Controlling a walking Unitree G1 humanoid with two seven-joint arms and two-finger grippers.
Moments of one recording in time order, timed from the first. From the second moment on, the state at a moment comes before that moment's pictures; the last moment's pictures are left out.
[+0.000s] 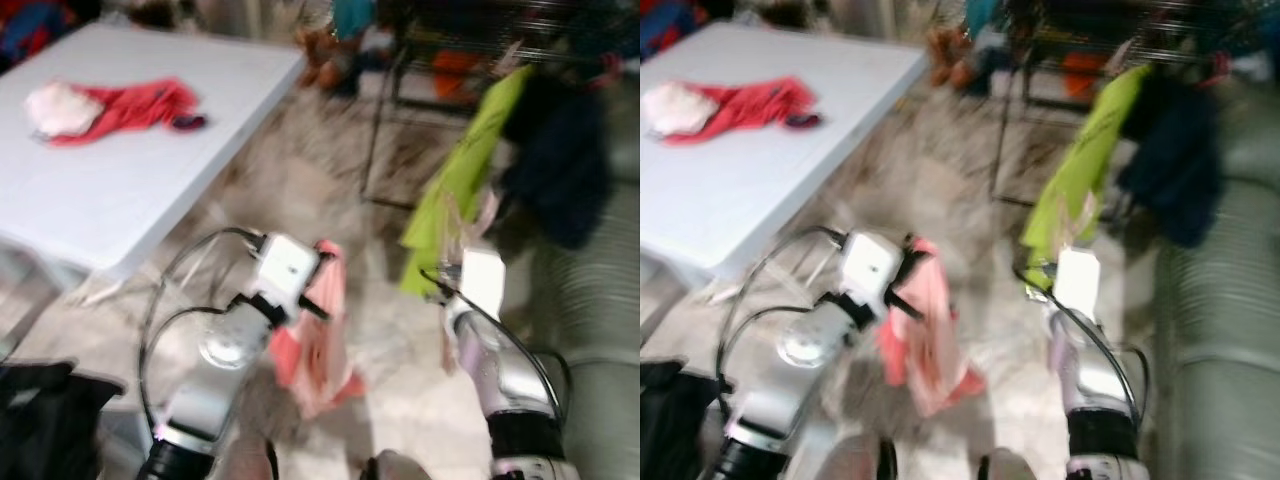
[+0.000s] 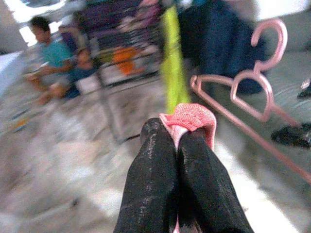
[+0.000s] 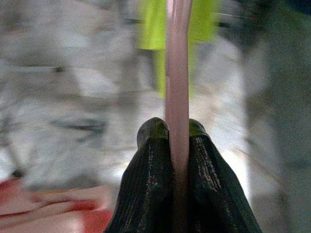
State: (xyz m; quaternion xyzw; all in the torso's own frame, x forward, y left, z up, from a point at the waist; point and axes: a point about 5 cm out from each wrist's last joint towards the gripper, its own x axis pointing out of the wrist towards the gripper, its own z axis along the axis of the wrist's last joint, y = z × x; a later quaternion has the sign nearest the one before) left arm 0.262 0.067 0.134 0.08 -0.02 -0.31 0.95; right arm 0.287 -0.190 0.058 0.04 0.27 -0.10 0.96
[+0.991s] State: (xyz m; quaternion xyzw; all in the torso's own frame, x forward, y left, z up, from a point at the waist) left arm 0.262 0.072 0.134 0.10 -0.02 -0.32 0.94; right arm 0.287 -0.190 0.058 0.04 0.27 -0.11 0.96
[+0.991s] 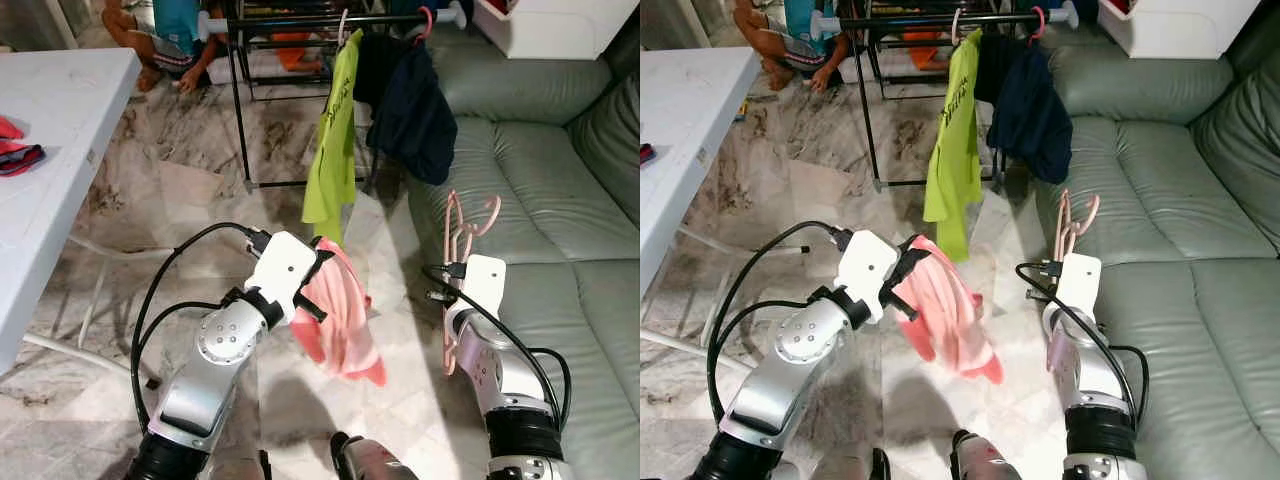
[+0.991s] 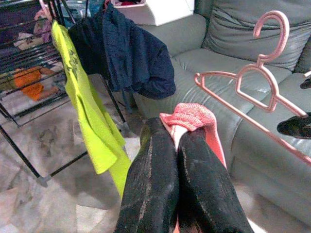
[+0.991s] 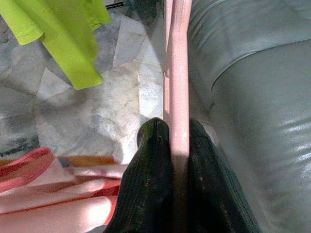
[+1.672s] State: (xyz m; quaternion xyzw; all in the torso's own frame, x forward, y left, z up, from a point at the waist) left arm 0.261 0.071 0.136 0.12 -0.04 -0.33 0.94; right arm 0.291 -0.191 0.063 0.04 0.25 -0.12 0.96
